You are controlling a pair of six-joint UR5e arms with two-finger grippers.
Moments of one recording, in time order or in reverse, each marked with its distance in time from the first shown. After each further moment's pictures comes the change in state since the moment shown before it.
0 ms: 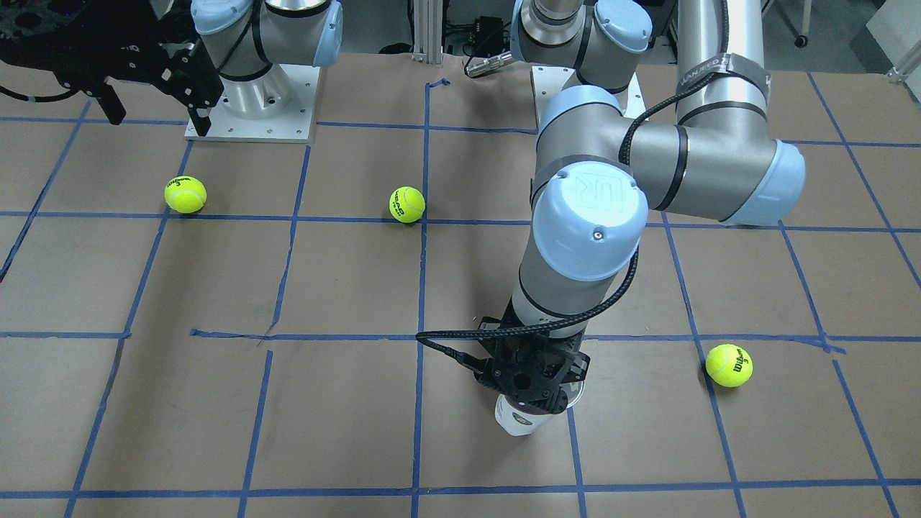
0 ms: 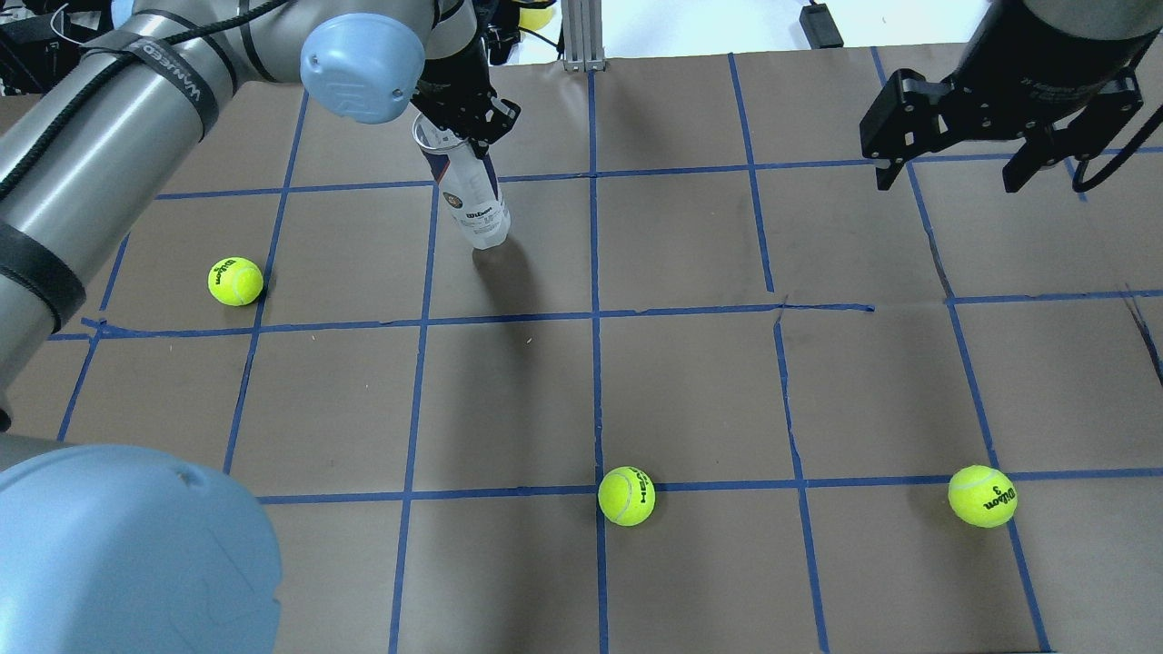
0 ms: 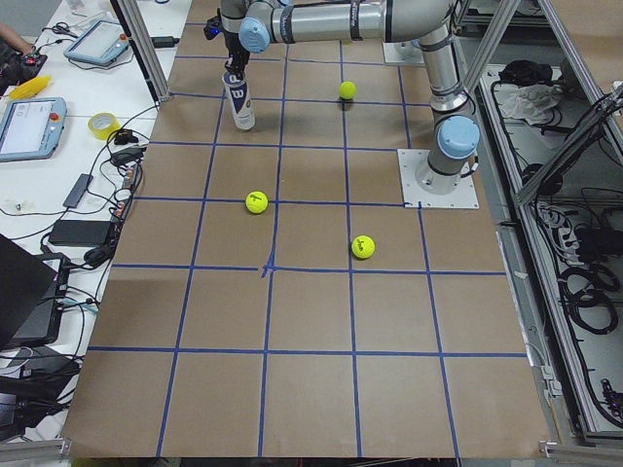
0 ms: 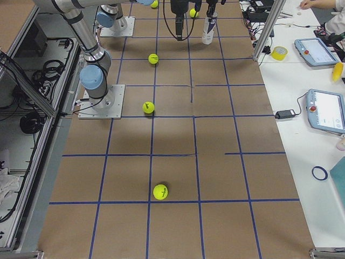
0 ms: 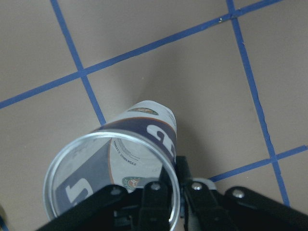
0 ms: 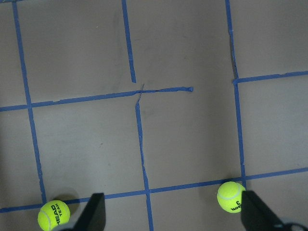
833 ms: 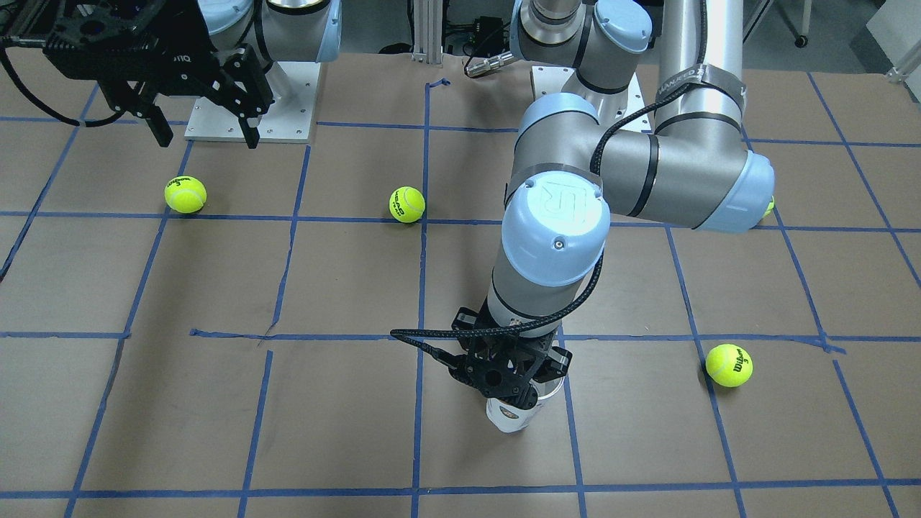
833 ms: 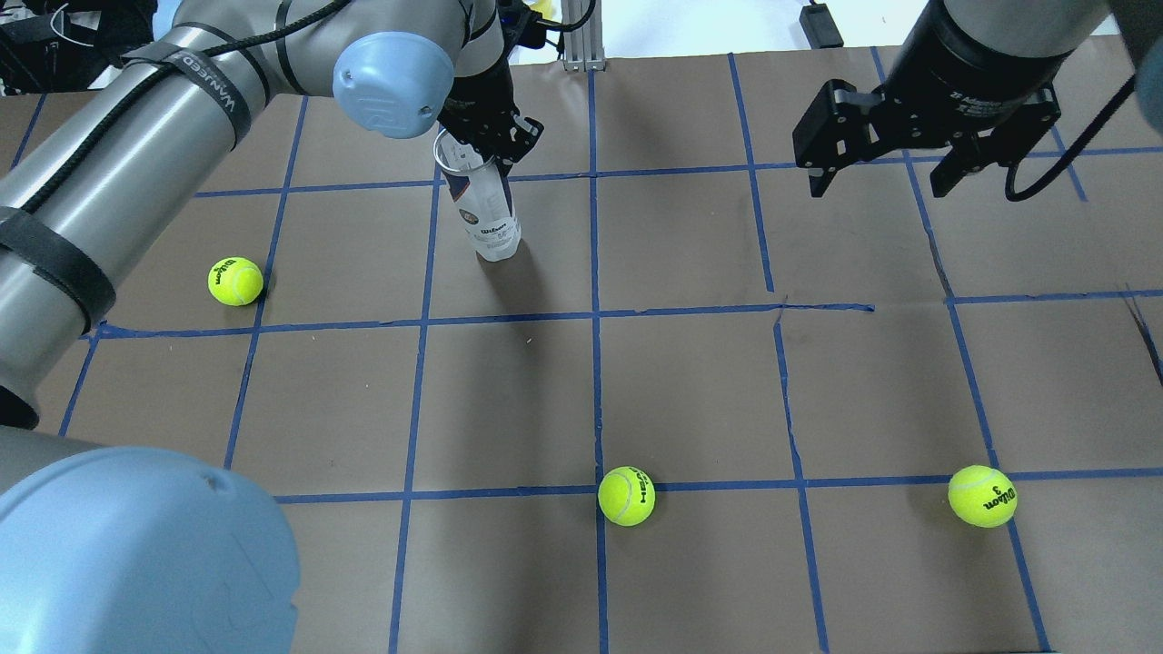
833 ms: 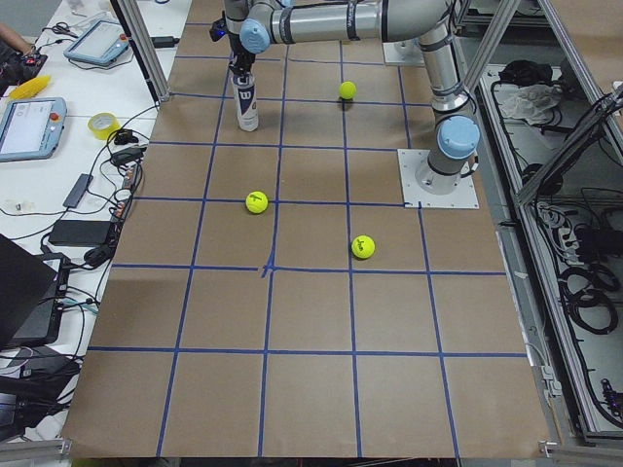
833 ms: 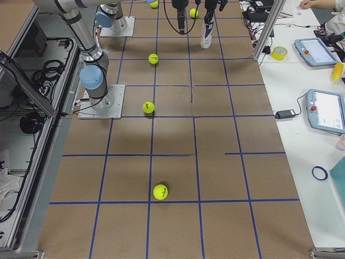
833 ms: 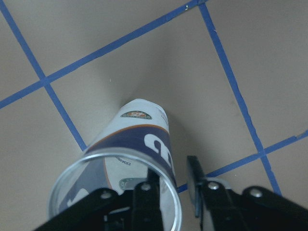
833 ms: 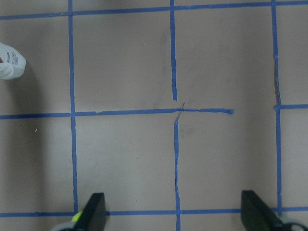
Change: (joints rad) left arm -0.025 -0.007 -0.010 -0.009 -0.008 -0.011; right arm 0.074 0.043 -0.009 -0.135 0.074 -0.004
